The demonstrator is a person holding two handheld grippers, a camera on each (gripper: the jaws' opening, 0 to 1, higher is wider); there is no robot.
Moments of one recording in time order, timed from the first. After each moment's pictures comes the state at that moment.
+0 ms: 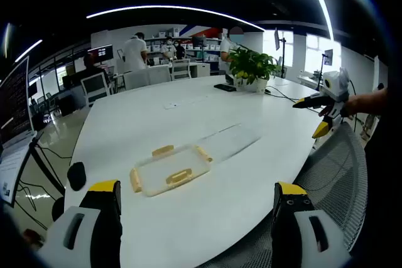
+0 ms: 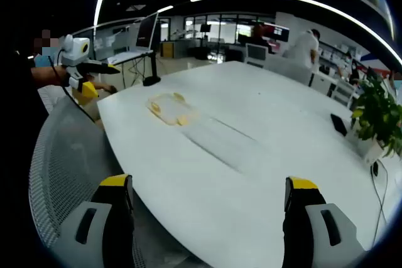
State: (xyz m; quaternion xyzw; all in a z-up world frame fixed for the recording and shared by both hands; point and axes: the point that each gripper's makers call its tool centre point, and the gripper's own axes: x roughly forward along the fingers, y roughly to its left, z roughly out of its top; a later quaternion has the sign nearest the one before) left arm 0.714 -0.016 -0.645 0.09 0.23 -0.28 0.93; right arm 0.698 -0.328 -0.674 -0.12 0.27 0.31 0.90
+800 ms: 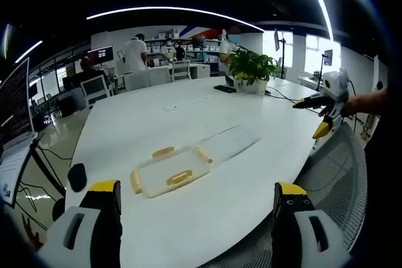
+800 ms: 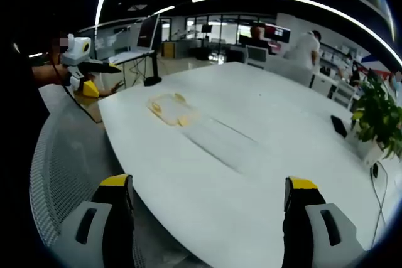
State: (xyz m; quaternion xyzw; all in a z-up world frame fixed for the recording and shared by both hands) left arm 0.716 -0.014 -0.644 0.09 0.23 -0.28 0.93; right arm 0.698 -0.328 -0.673 -0.12 0.27 0.31 0.90
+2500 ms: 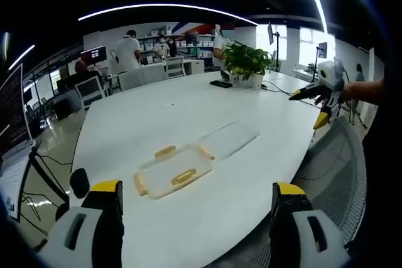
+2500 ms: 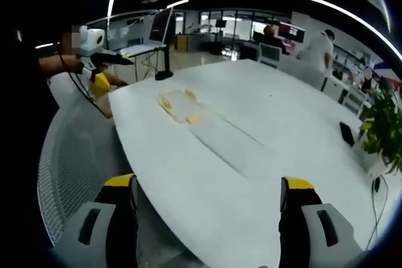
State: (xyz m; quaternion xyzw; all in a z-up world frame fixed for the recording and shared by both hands) left arm 0.724 -0.006 -0.642 0.11 0.24 -0.30 0.92; right arm 0.699 -0.323 -0.665 -0.15 0.29 0.35 0.88
